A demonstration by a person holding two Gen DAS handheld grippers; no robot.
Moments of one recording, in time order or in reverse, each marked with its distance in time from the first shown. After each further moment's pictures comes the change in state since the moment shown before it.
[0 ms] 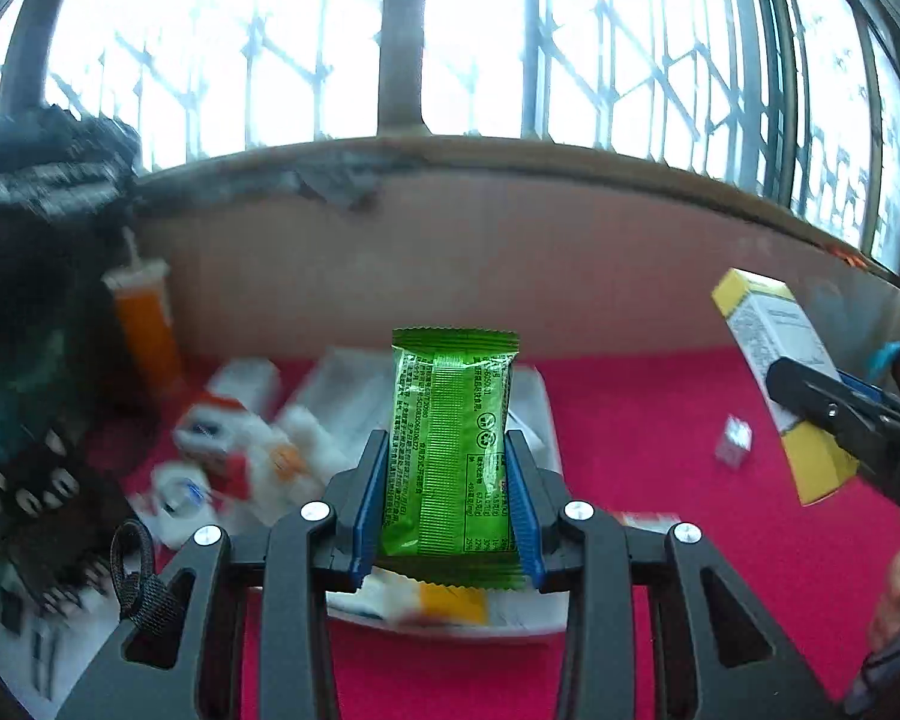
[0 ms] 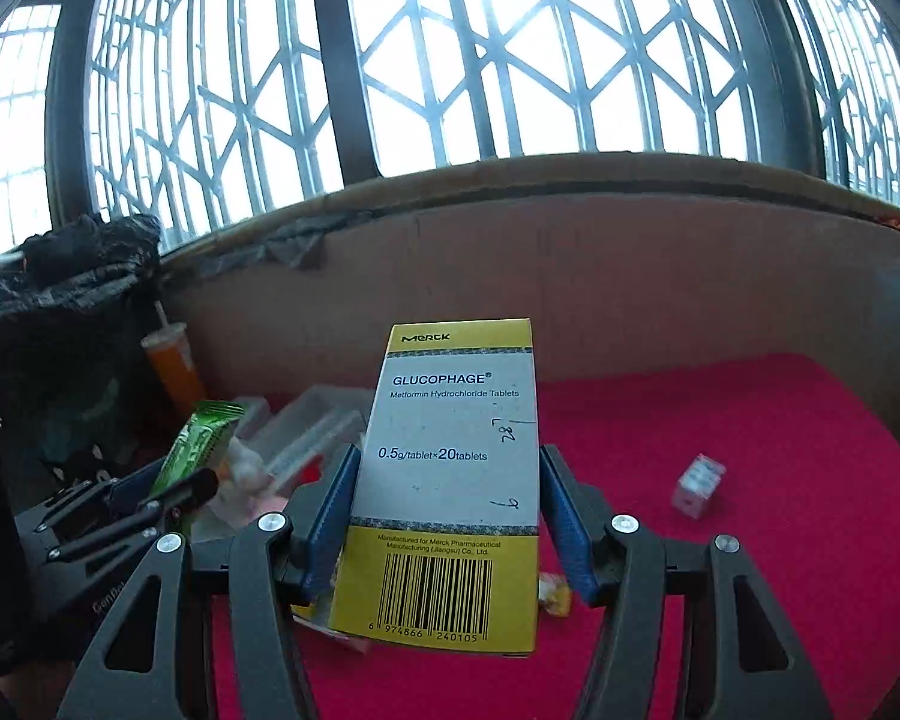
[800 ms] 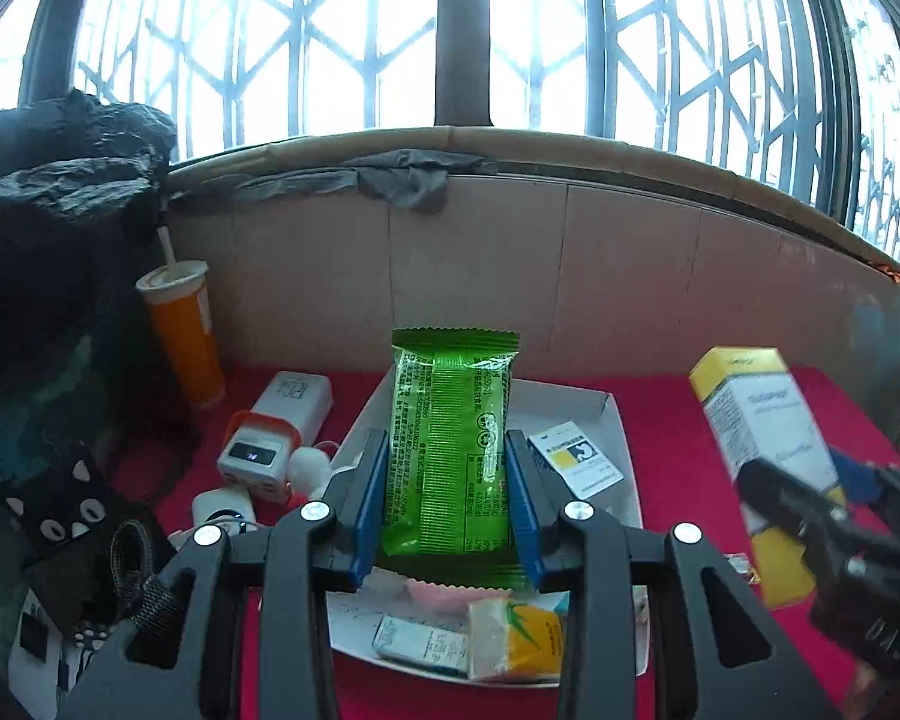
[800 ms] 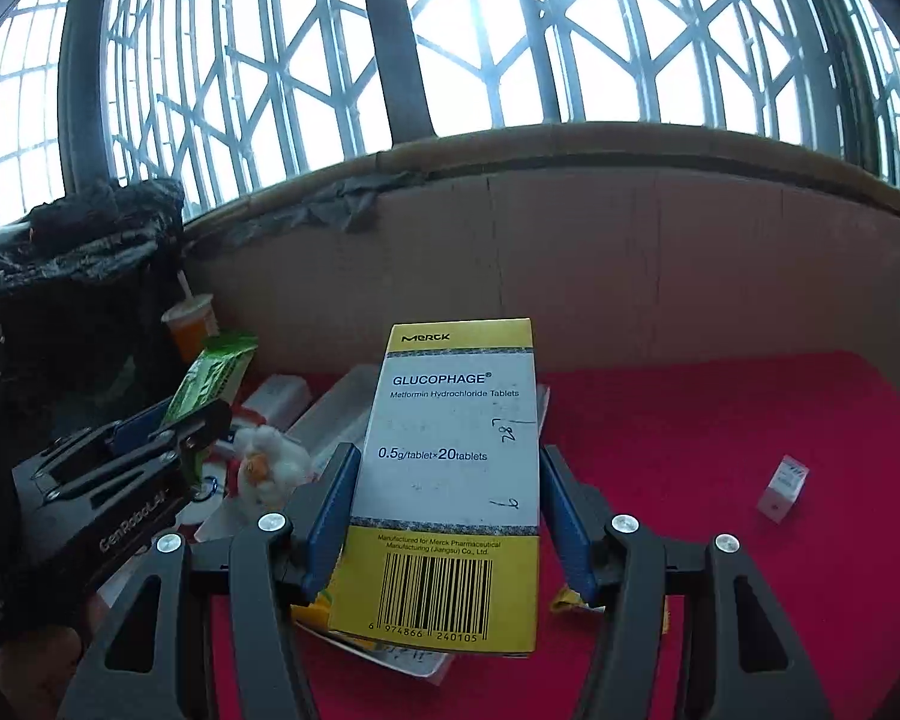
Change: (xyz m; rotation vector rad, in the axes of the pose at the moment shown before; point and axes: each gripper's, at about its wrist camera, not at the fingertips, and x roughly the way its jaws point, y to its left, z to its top) left arm 0.037 0.035 0.021 -0.024 0.031 0.079; right arm 0.059 0.054 -0.010 -0.009 0.119 0.070
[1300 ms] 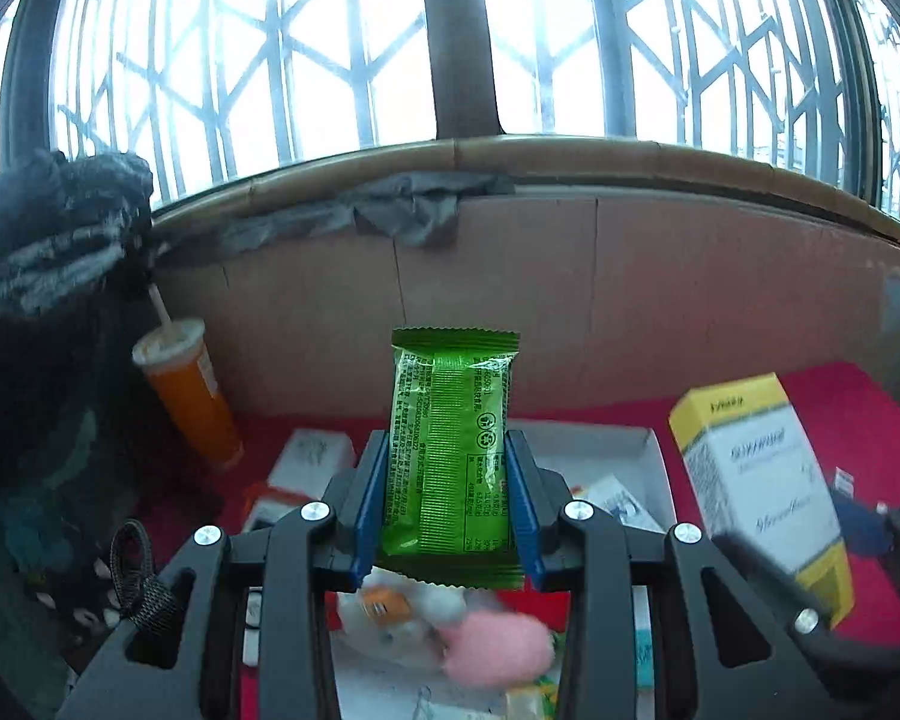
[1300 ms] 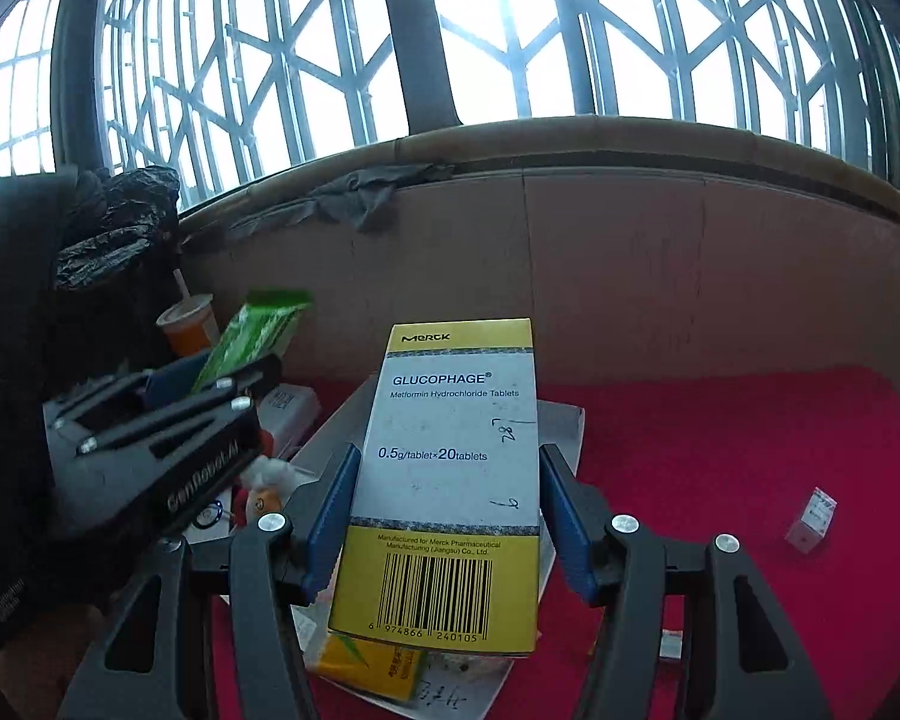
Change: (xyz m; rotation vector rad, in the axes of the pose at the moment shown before) left arm 0.040 -0.004 0.053 0.073 0.019 0.076; right arm 0.041 0.027 0.028 -0.023 0.018 -0.032
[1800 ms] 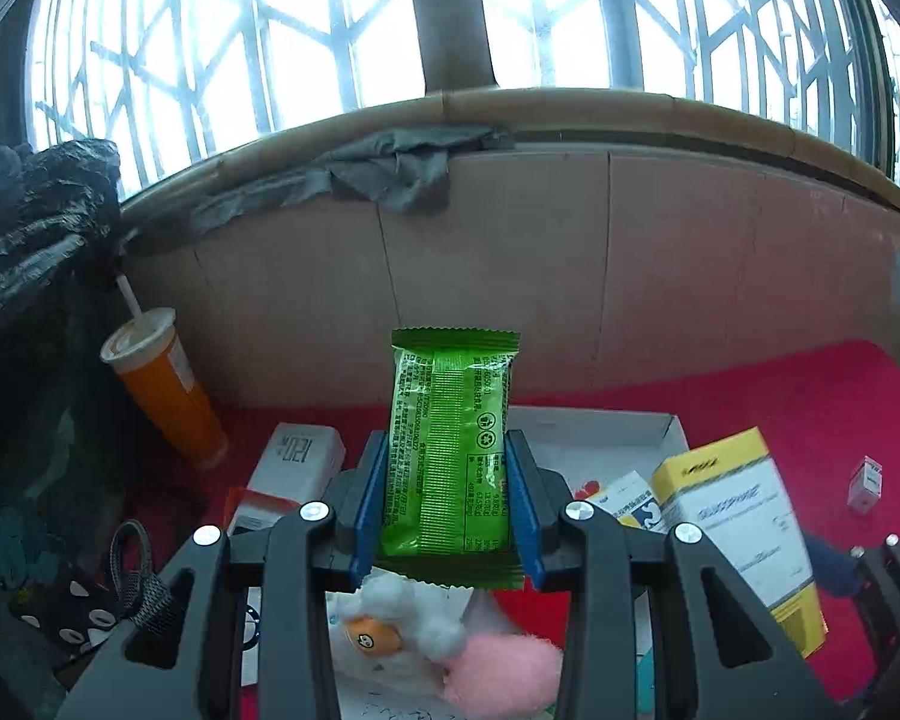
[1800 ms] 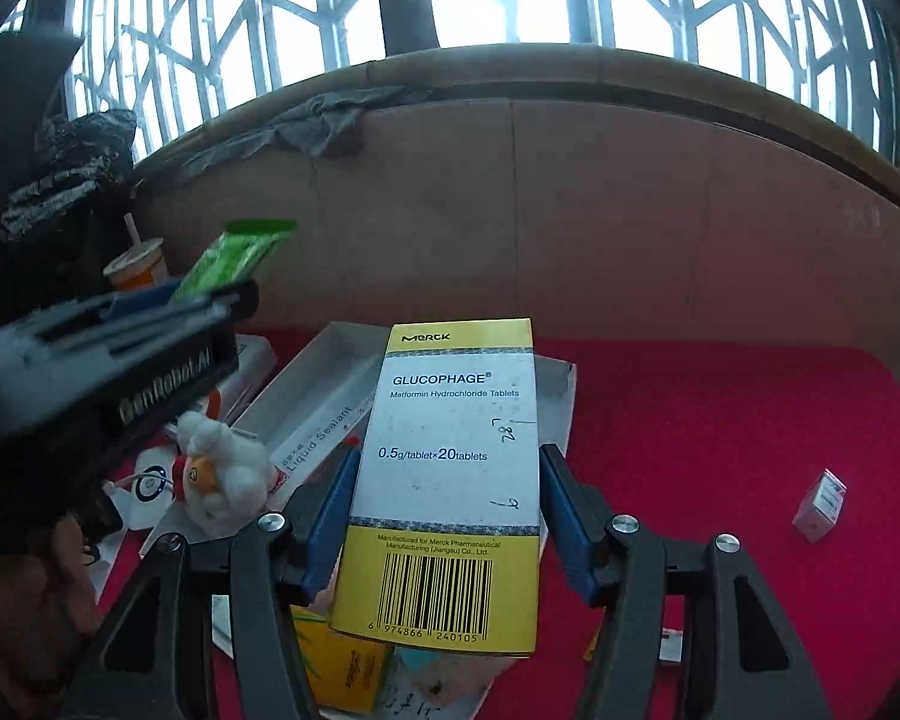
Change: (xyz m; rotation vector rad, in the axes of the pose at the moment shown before) left arm 0.051 -0.007 -0.005 0.026 0.085 0.003; right arm 0.060 -0.002 -0.022 -0.023 0.140 -0.063
